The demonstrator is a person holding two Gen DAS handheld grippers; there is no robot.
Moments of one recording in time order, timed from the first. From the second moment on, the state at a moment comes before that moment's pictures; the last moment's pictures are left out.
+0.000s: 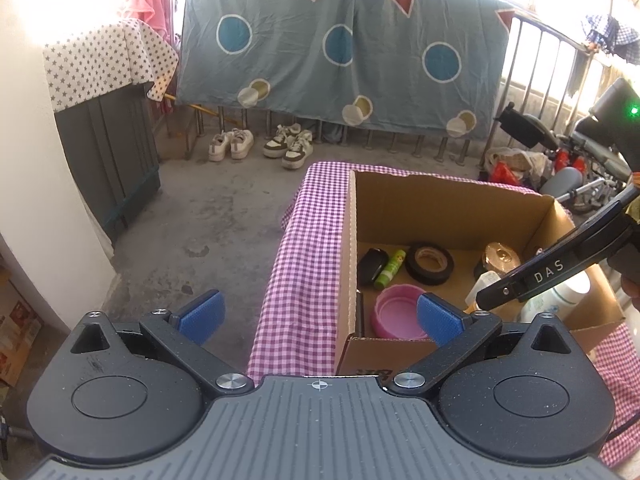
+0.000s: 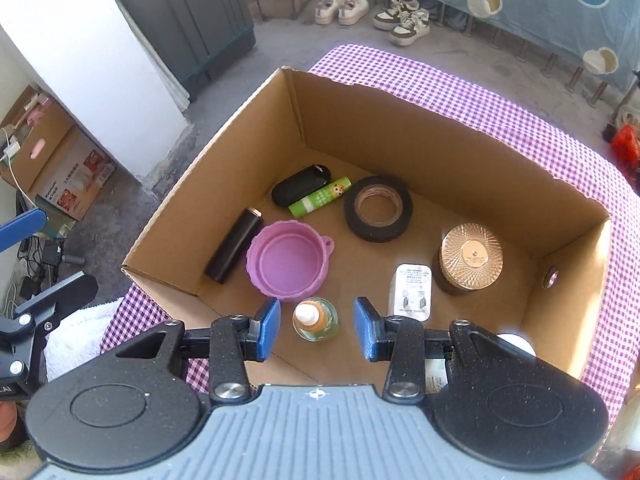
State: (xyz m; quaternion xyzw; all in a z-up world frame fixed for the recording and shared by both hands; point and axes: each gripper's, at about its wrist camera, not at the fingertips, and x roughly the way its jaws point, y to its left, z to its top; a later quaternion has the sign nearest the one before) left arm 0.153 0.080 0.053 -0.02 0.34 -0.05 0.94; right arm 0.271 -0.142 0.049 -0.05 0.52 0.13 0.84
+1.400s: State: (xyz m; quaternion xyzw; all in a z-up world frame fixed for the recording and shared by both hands) left arm 0.156 0.078 0.051 -0.02 0.35 -0.06 0.94; right arm 0.267 -0.142 0.042 -0.10 0.50 0.11 0.85
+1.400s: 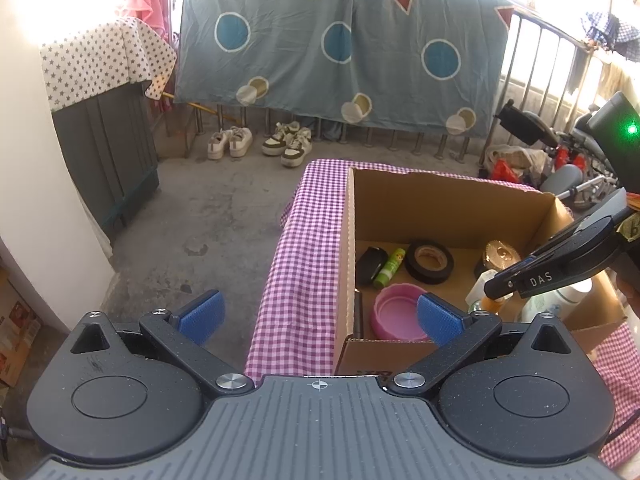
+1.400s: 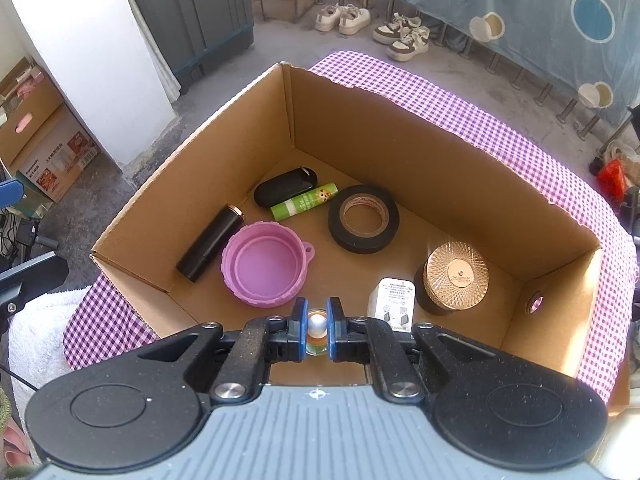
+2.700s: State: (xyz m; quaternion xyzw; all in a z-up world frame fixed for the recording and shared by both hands) left arm 0.132 0.016 0.054 0.04 0.36 -0.09 0.93; right arm 0.057 -0.194 0.059 0.11 0.27 -0.03 0.96
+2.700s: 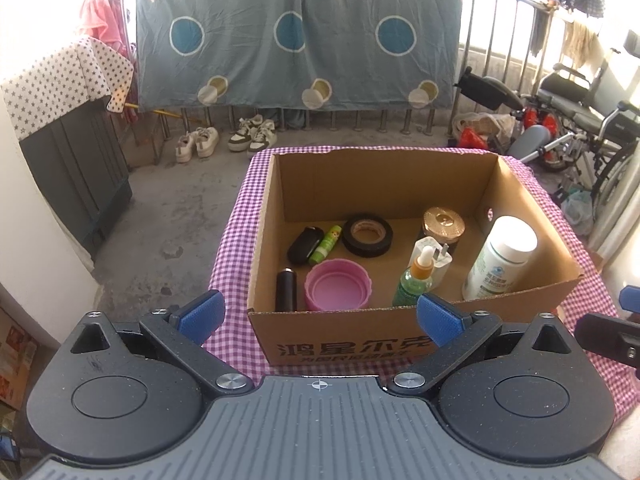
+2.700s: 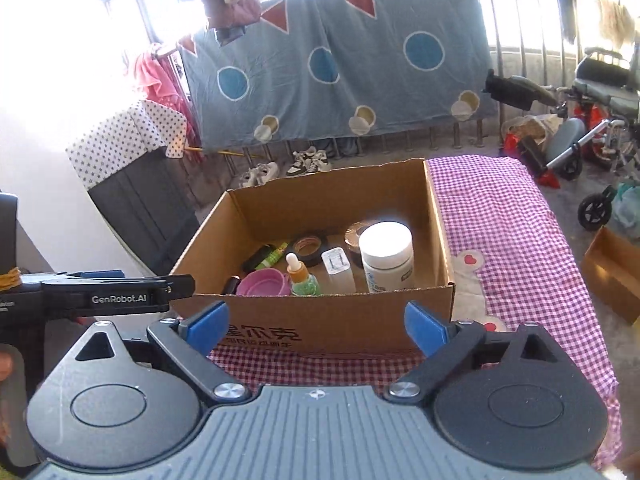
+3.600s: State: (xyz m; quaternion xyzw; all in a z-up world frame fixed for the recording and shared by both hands) left arm 0.142 0.004 0.050 0.04 0.37 -0.06 0.93; right arm 0.108 -0.188 0.036 0.08 0.29 -0.07 0.95
